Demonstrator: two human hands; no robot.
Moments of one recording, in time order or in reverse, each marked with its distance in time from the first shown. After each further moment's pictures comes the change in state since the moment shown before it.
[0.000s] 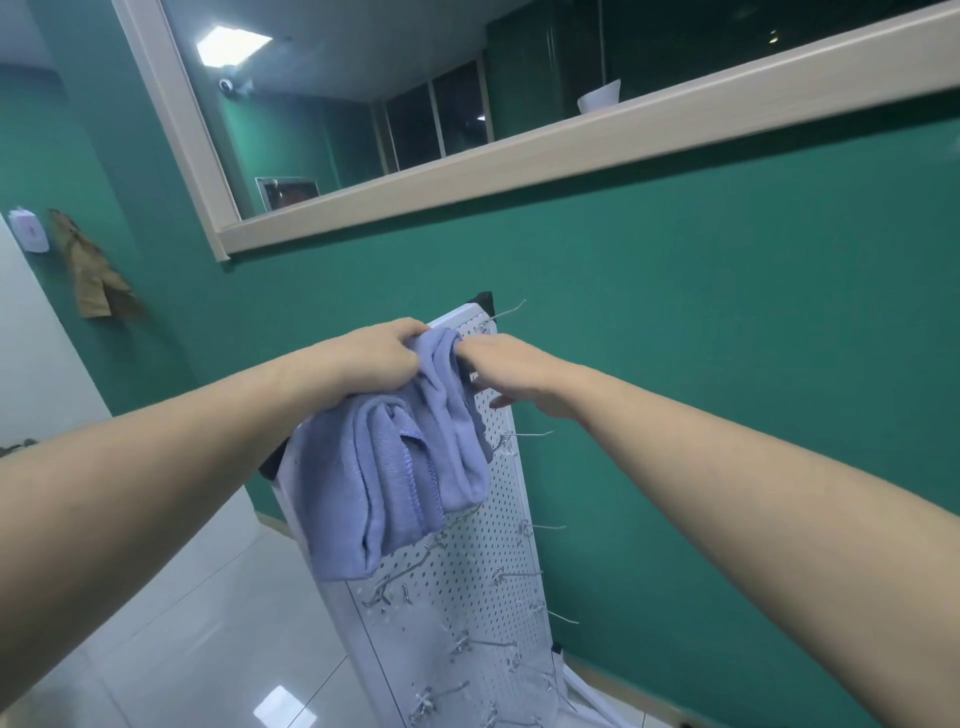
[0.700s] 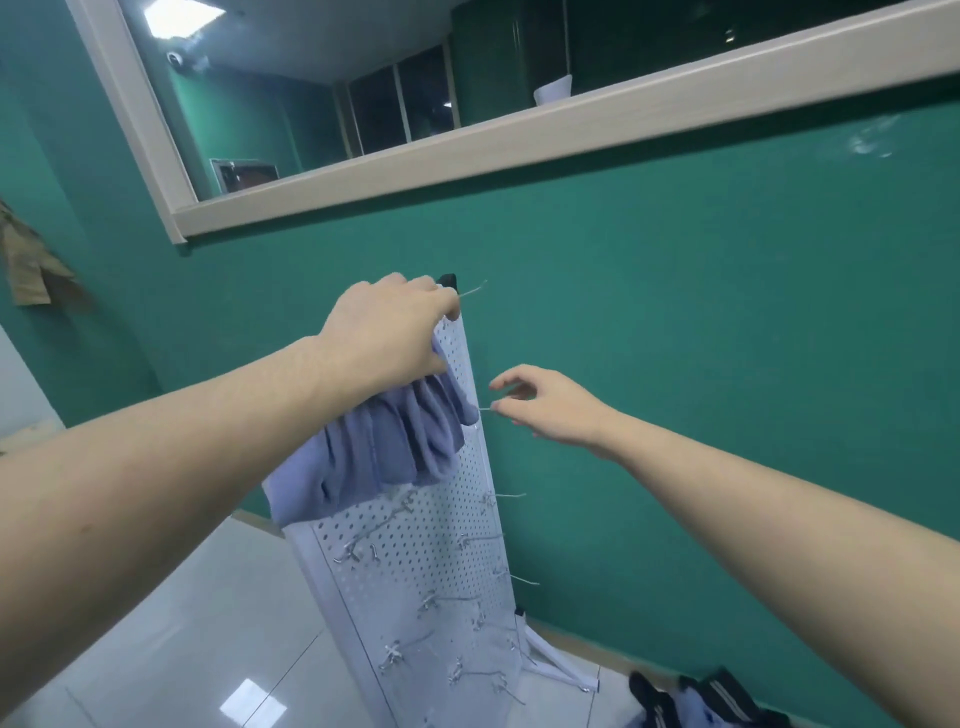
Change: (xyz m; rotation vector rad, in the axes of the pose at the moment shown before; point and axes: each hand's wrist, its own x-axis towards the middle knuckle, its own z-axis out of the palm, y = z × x) left_hand -0.038 0.044 0.023 0.716 0.309 0.428; right_hand -0.078 0.081 -0.017 -0.083 0.170 0.062
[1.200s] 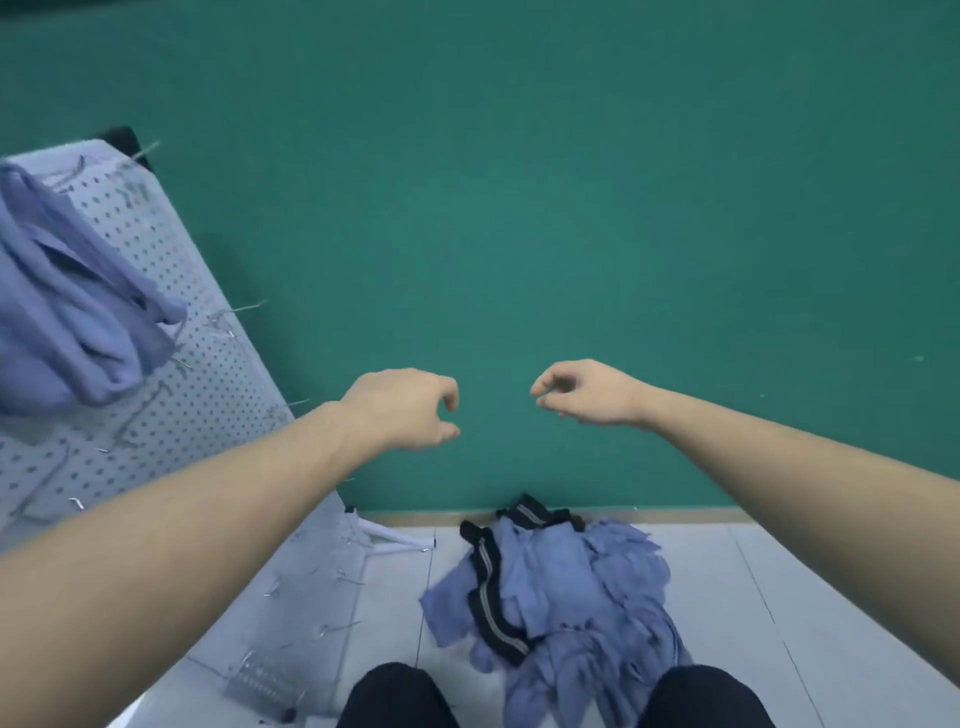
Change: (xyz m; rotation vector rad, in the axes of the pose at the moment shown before) left_hand -0.009 0.260 0.132 -0.364 -0.487 0.406; right_hand -0.208 0.193 -0.117 -0.273 0.082 0.489
